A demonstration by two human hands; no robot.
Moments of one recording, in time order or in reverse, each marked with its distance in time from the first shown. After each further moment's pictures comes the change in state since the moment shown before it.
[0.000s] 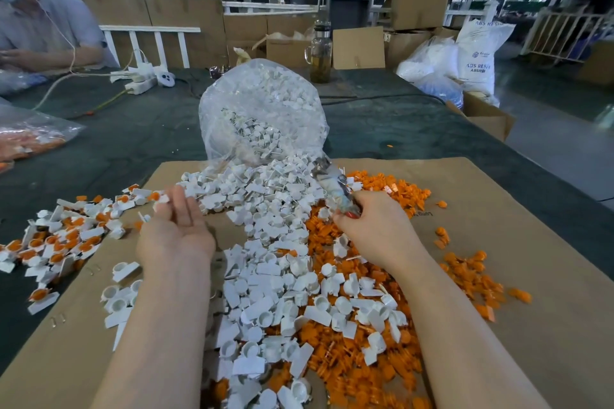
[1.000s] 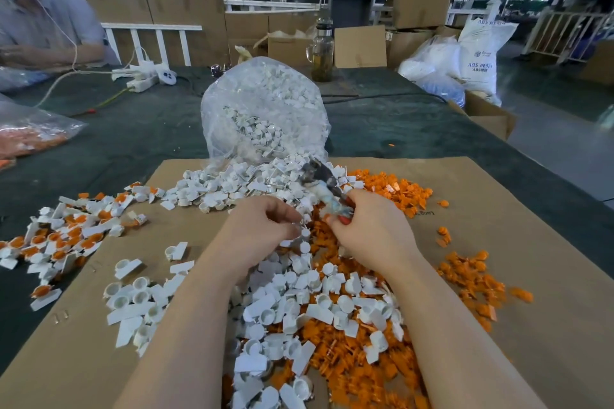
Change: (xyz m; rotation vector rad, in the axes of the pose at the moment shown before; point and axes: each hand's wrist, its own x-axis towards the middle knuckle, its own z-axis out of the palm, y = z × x) left_hand -0.015 -0.036 -0.007 1.788 -0.779 0.280; right_hand 0.002 -0.004 0.011 -0.197 0.037 -0.060
